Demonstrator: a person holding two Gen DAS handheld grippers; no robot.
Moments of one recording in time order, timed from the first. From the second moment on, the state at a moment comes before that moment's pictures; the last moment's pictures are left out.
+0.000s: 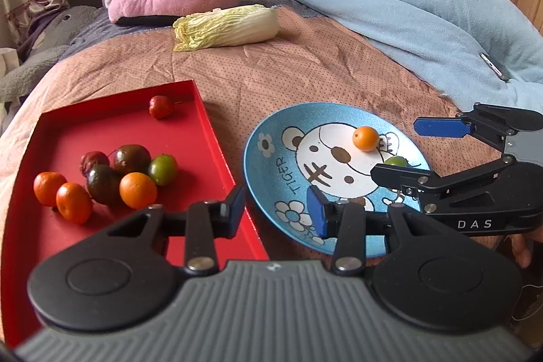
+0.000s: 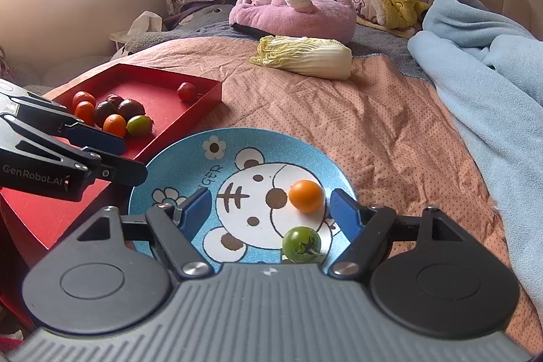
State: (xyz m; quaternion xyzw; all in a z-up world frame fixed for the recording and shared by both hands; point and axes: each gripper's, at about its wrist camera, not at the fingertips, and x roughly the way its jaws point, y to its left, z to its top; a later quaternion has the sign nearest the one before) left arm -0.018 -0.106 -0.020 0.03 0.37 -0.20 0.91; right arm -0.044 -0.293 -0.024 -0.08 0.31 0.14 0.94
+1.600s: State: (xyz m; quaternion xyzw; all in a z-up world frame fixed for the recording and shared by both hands) left arm 0.038 0.020 -0.041 -0.04 0.42 -0.01 0.91; right arm 0.048 -0.096 -0.054 -0.17 0.32 0.34 0.87
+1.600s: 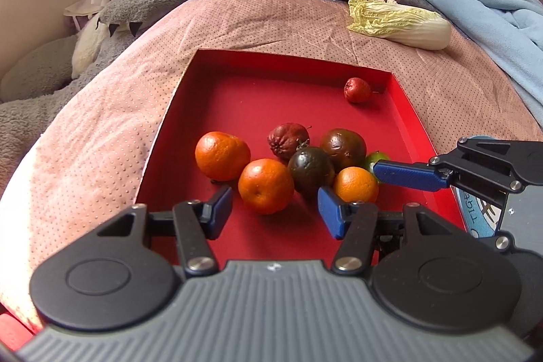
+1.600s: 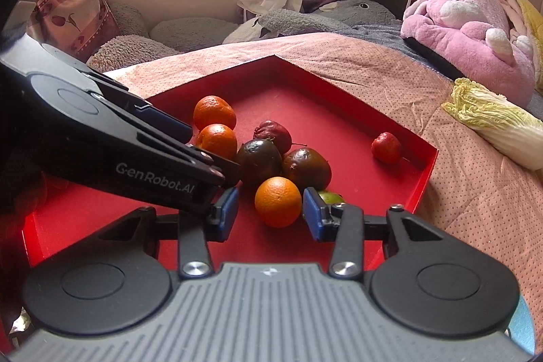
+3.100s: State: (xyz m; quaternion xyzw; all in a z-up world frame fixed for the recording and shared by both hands) left arm 0.039 0.012 -0.052 -0.03 0.43 -0.03 0.90; right arm 0.029 -0.125 -0.060 -0.11 0.37 0.31 0.87
